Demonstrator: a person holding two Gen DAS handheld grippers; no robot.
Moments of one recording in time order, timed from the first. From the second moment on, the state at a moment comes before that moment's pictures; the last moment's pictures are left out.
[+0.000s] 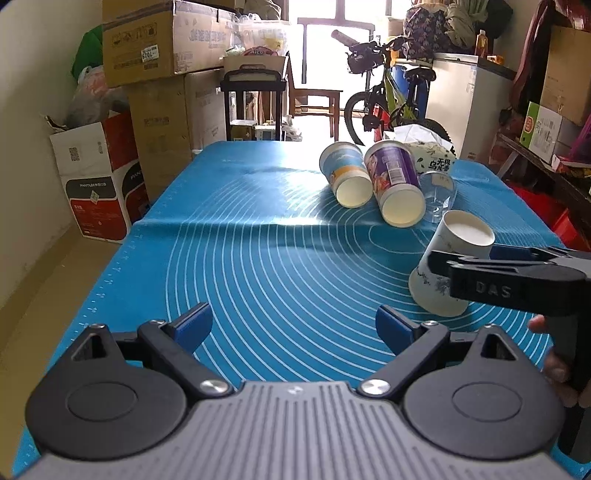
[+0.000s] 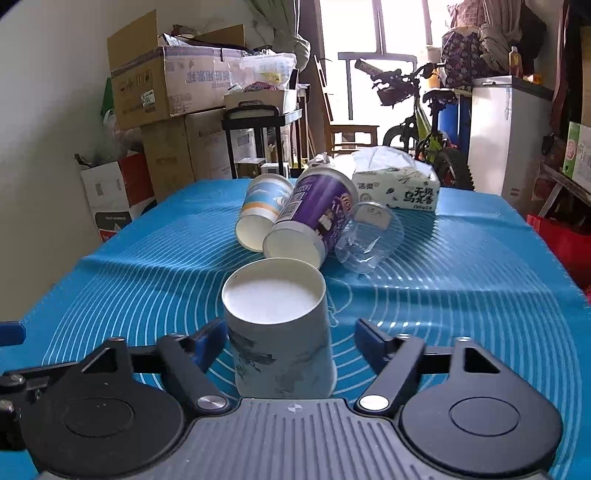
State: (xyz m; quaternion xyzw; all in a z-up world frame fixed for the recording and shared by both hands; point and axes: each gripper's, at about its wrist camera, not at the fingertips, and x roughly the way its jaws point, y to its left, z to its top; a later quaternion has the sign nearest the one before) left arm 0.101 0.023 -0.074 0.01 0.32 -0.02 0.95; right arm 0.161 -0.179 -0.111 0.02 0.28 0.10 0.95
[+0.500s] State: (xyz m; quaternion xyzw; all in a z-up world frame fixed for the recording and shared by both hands) left arm 0.048 0.021 -0.051 0.00 0.29 -0.03 0.96; right arm 0.045 -0.207 -0.063 0.02 0.24 0.08 0.97
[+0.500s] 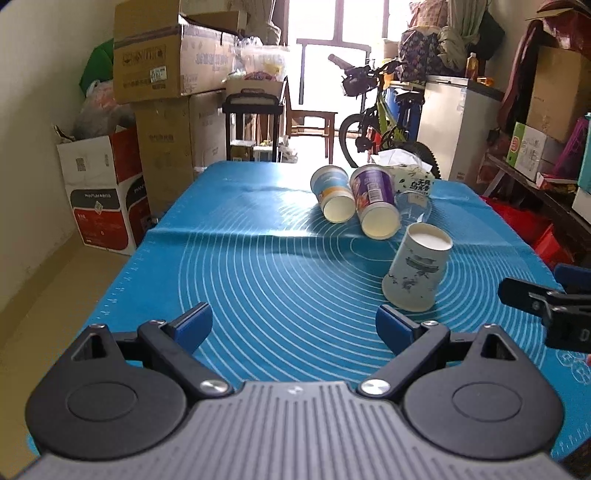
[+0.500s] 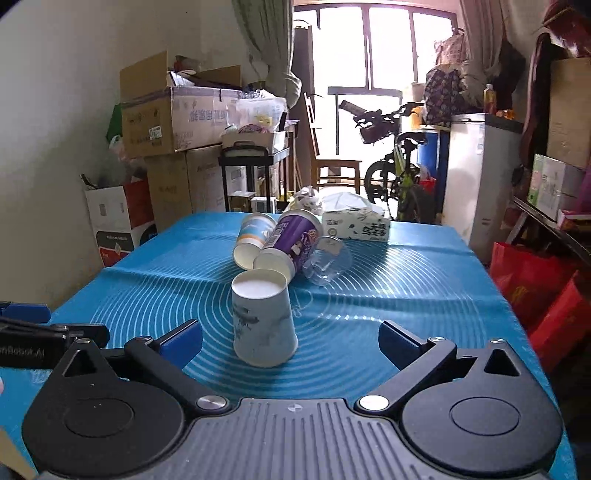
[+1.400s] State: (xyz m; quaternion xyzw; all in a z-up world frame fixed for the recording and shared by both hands) left arm -0.015 0.011 -0.048 0.01 0.29 -0.05 0.96; right arm -0.040 -0.212 -0.062 -0.01 0.26 0.08 0.96
